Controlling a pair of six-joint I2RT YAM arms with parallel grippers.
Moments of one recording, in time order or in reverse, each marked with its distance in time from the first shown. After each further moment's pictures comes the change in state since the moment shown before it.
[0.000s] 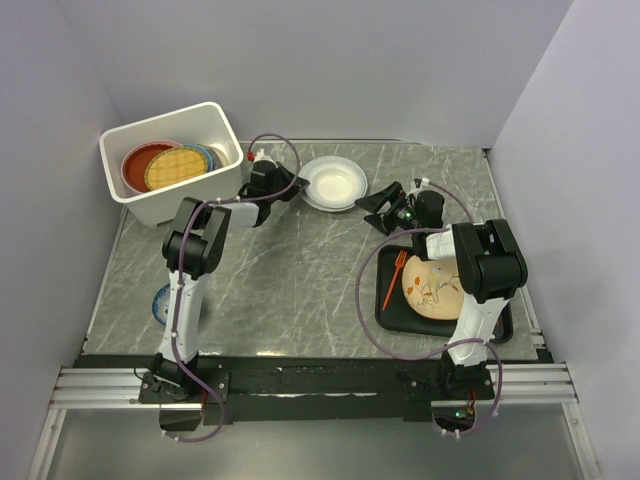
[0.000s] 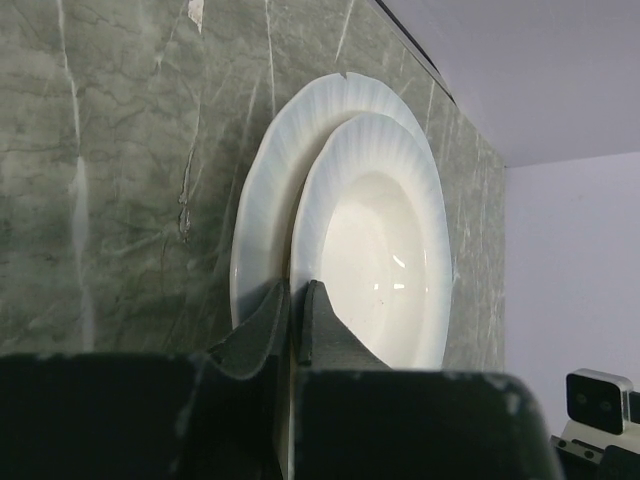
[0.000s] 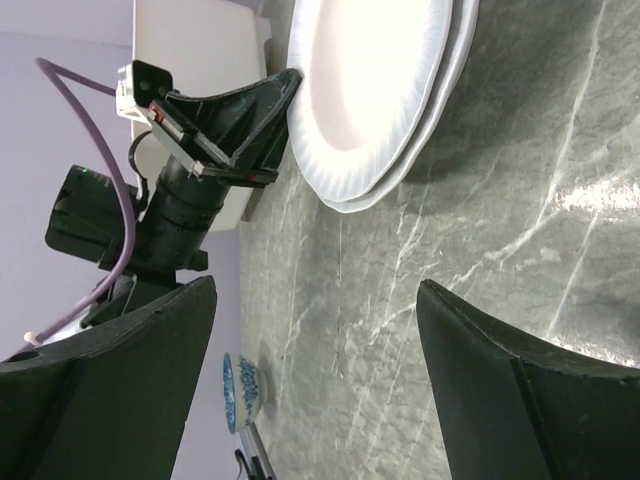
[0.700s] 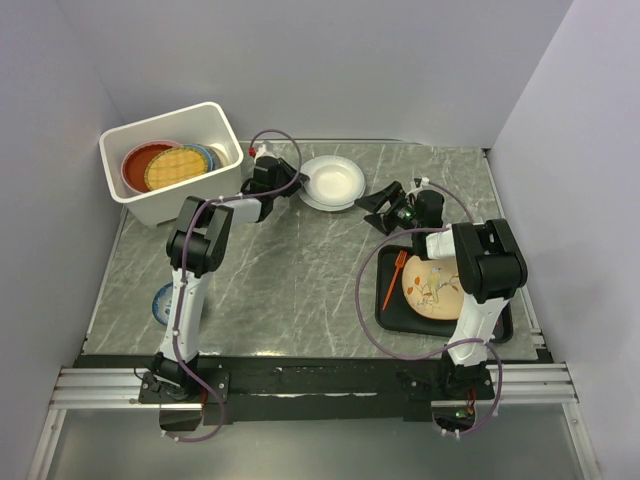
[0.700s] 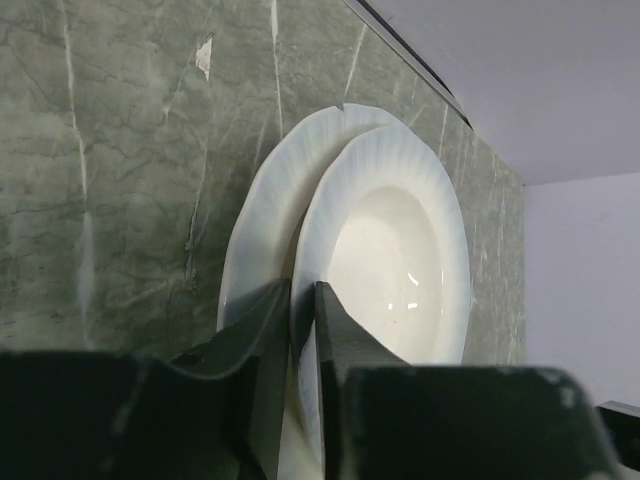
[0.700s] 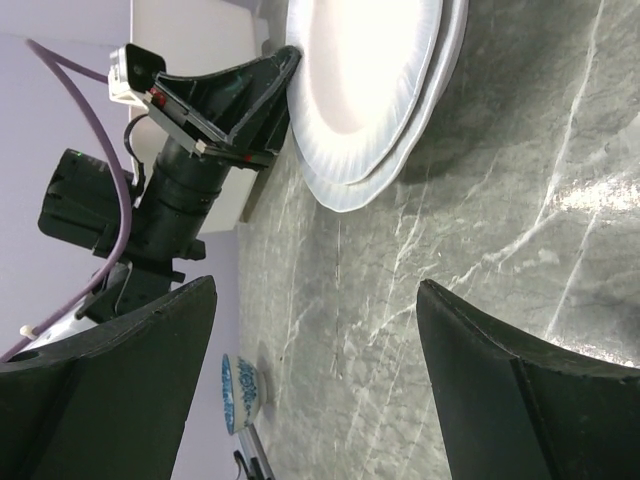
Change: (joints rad) left arm -0.003 0.045 0.092 -0.057 -0.045 0.035; right arm 0.001 0.000 0.006 -0.011 0.003 -0.004
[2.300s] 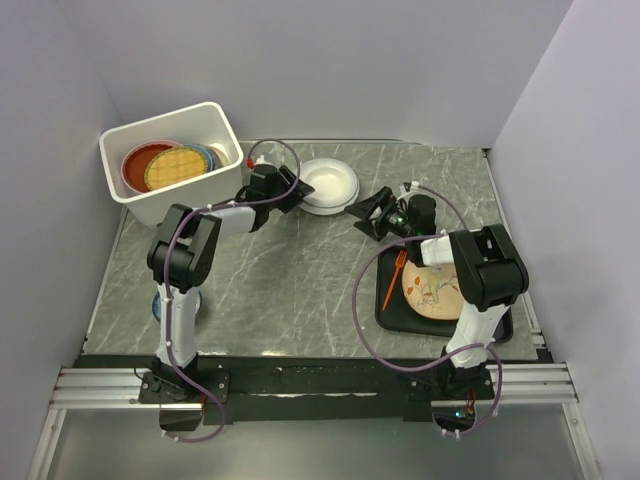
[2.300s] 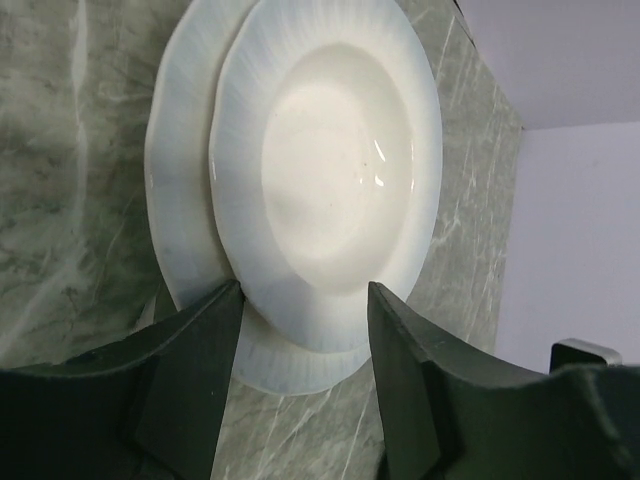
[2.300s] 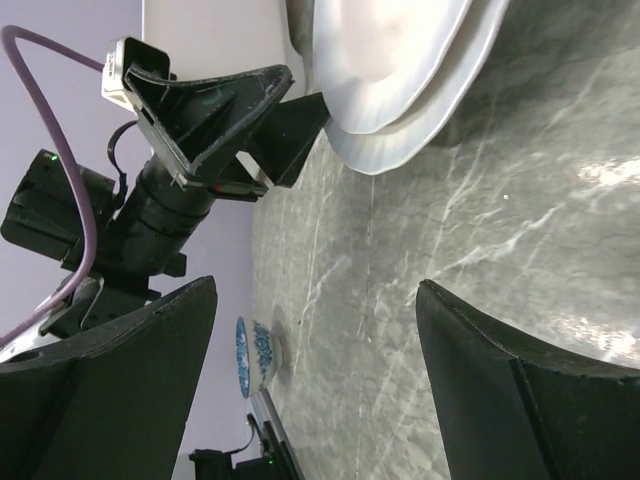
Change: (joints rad) left arm -0.034 -0.238 -0.249 -0.101 0.025 -0.063; right arm 0.074 -0.063 -0.059 0.009 -0.007 0.027
